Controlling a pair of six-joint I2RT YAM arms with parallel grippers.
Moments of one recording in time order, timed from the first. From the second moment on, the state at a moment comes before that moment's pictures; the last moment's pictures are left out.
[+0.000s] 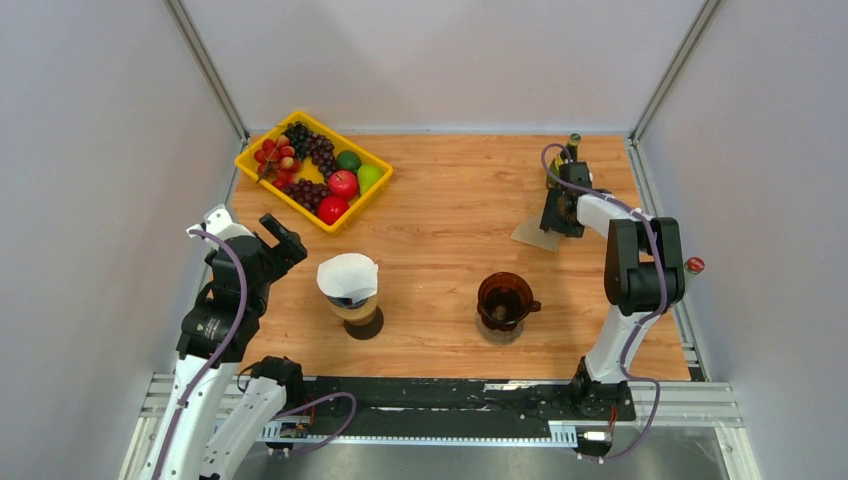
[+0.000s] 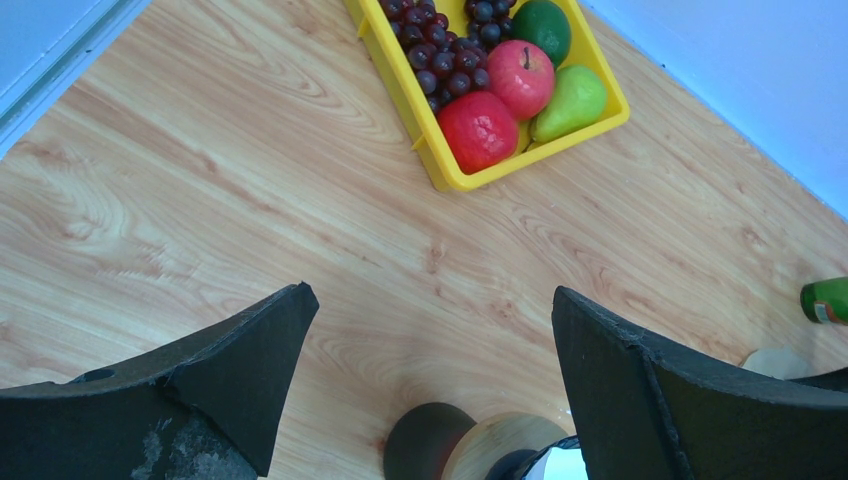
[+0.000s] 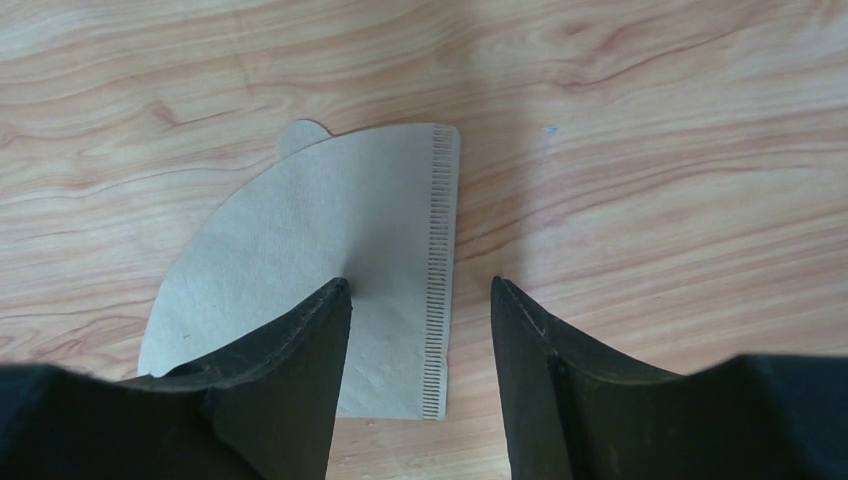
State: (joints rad) left arm -0.24 0.58 0.87 -0.74 -0.43 -0.65; right arm 0.03 1.88 1.19 -0.36 0.14 0.28
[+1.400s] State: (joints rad) left arm -0.24 0.53 0.91 -0.66 -0.22 -0.59; right arm 0.12 1.31 1.20 -0.38 -0.04 0.37
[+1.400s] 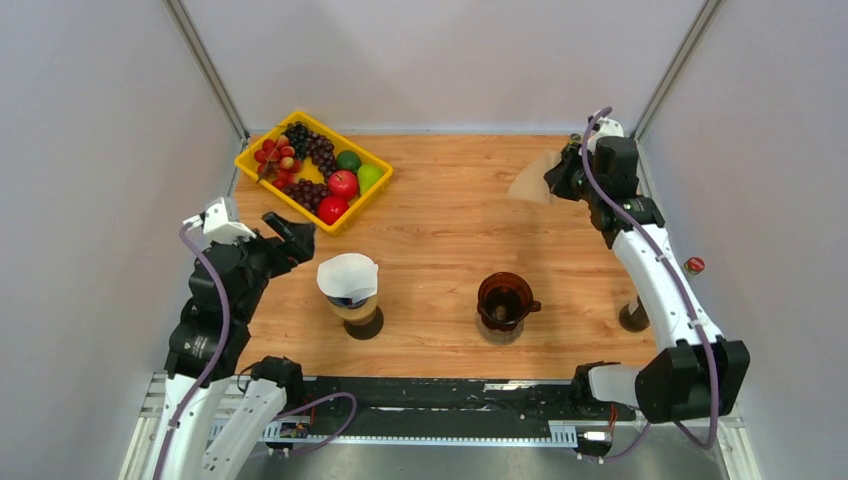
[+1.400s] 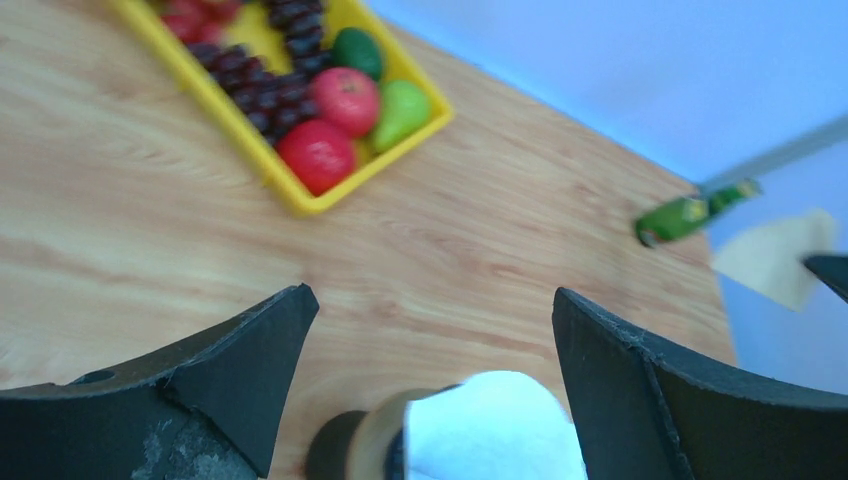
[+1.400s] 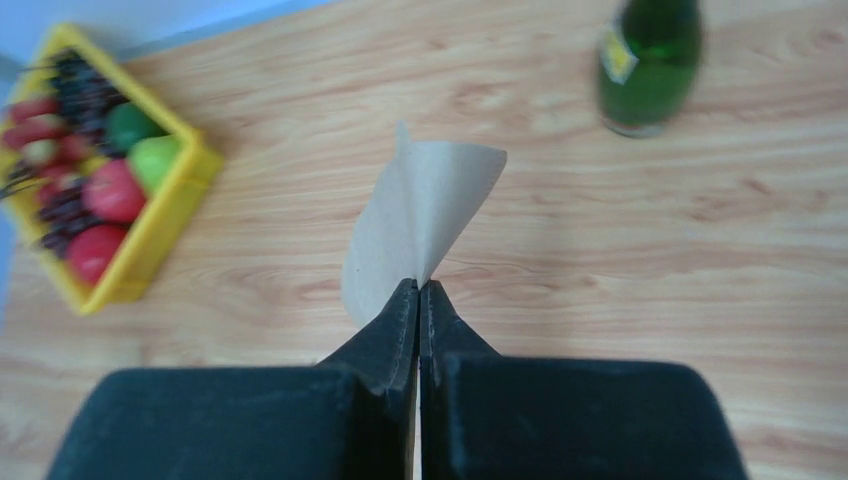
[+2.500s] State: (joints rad) left arm -0.48 0.87 0.77 0.20 0.67 -0.74; right arm 0.46 1.17 1.12 -0.04 -1.09 0.16
